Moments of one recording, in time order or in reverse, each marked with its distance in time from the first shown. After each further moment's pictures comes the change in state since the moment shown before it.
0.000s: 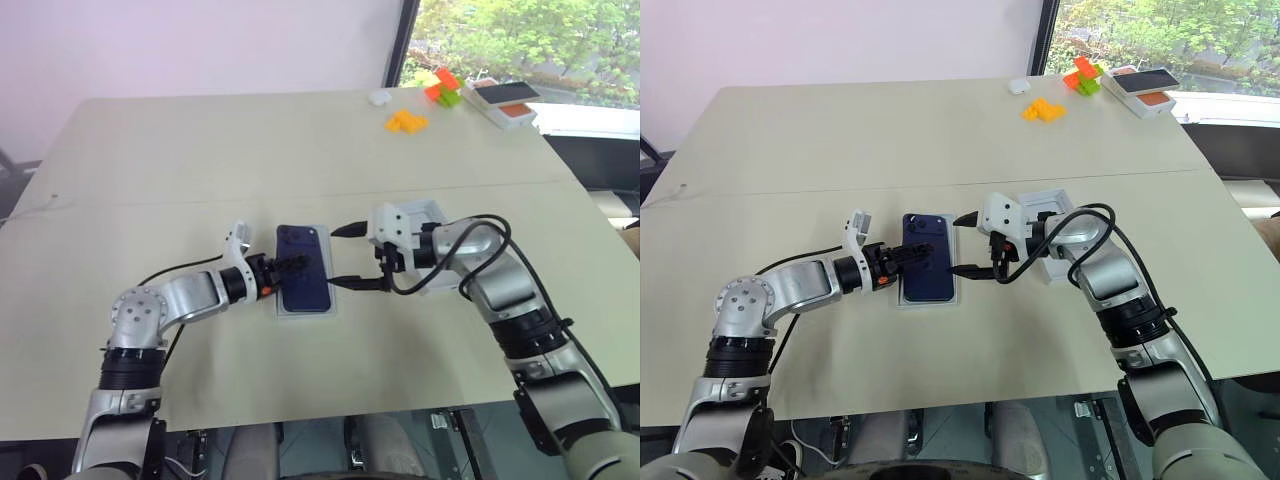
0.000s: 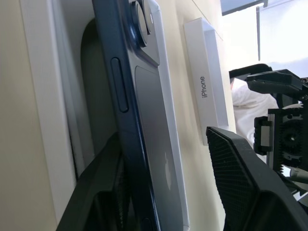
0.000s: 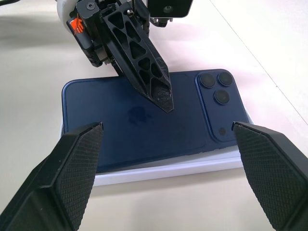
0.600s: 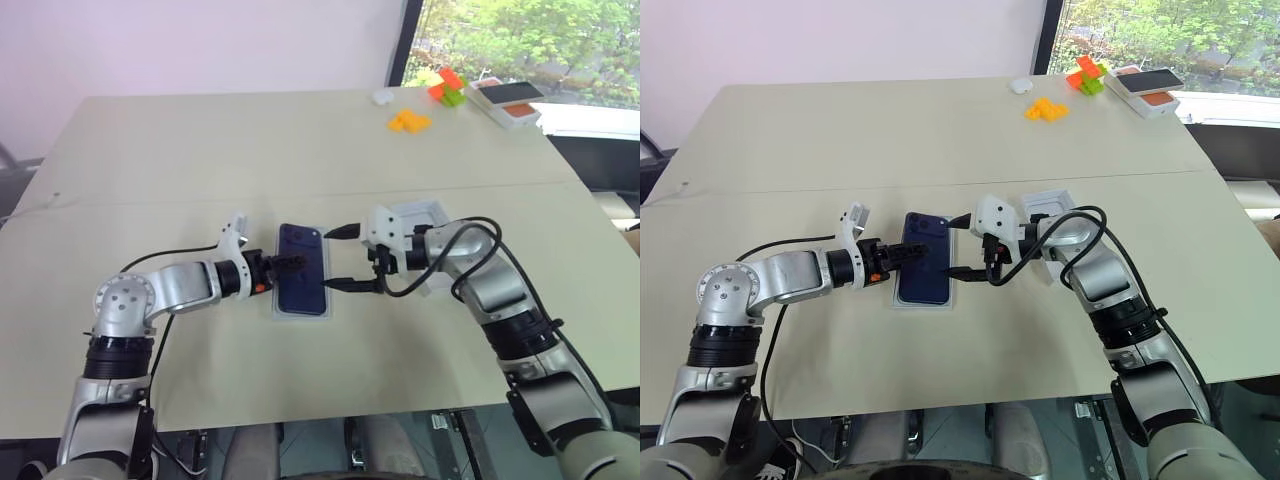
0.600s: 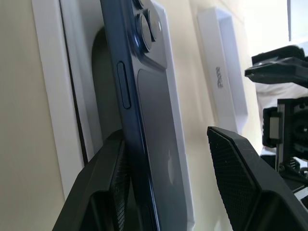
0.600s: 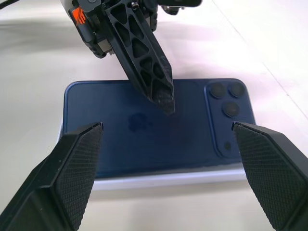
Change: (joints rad) left arm -0.059 0.068 -0.025 -0.018 -0.118 0.053 0.143; right arm 0.000 0.033 0.014 0.004 -0.010 -0.003 -0.006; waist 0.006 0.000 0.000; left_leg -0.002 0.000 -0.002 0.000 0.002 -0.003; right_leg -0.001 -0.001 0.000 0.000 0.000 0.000
